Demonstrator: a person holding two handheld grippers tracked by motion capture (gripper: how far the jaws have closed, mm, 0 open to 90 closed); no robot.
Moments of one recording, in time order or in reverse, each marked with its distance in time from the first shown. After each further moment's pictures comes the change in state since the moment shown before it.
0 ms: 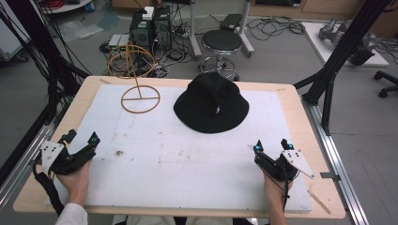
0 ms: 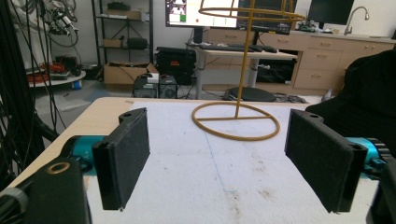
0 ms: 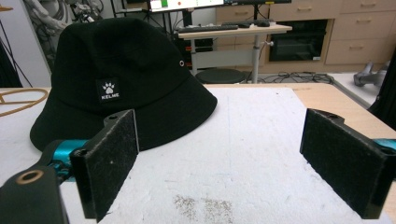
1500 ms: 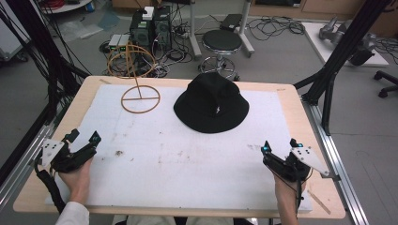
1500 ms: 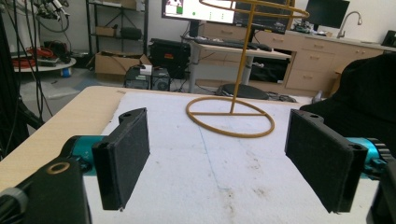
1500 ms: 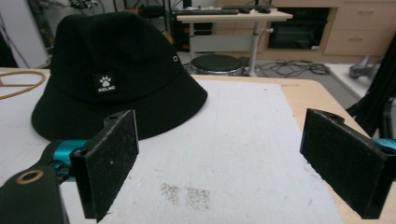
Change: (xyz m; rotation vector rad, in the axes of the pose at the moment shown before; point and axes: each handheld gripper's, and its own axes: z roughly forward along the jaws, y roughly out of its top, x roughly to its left) left arm 0.003 -0.004 0.008 0.021 -0.024 -0.062; right arm -0.011 0.033 -0.019 0.094 0.007 -0.045
